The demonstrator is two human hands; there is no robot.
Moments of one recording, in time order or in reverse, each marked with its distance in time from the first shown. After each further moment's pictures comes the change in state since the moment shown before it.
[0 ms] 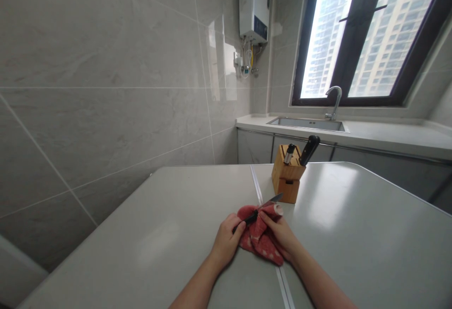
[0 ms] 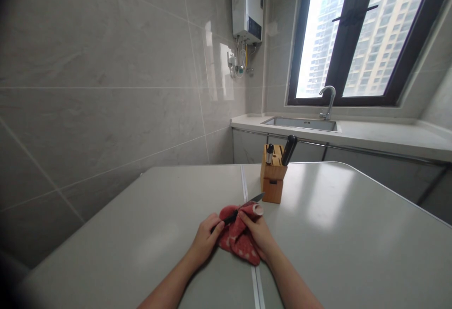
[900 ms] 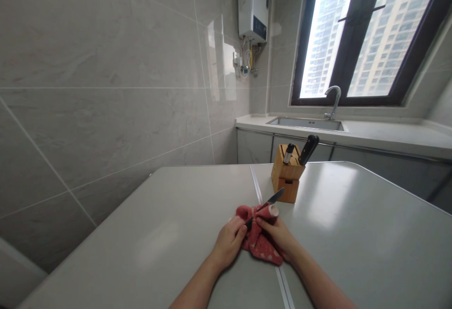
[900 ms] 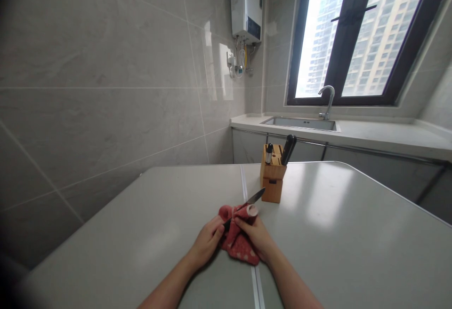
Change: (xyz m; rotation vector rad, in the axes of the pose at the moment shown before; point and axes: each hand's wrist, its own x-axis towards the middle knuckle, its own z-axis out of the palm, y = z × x) left_hand -0.003 -0.002 0.003 -0.057 -0.127 0.063; right_hand -0.003 0.004 -0.006 -0.141 -0.061 0.013
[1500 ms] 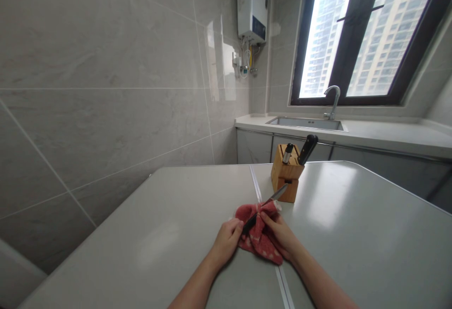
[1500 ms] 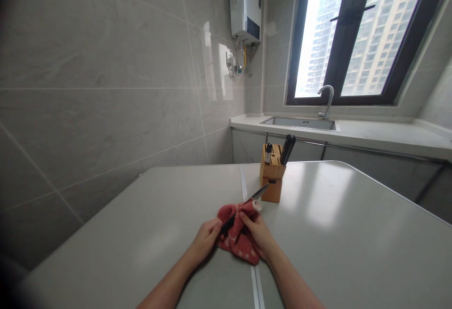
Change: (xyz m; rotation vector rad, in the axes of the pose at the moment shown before) left_hand 0.001 -0.012 0.001 -0.046 0.027 -0.151; right_hand 0.001 -0.006 0.005 0.243 -0.049 0.018
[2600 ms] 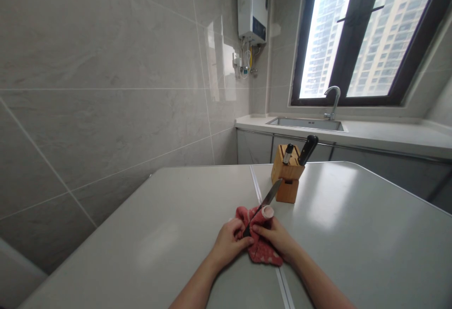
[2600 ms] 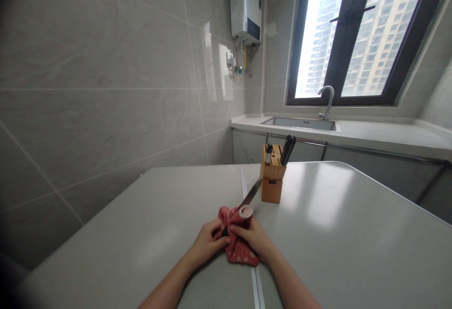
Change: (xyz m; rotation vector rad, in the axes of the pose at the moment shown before) left_hand 0.000 -0.005 0.000 0.036 -0.041 0.046; right_hand -0.003 0.002 -0.007 -0.479 -0.052 -0.062
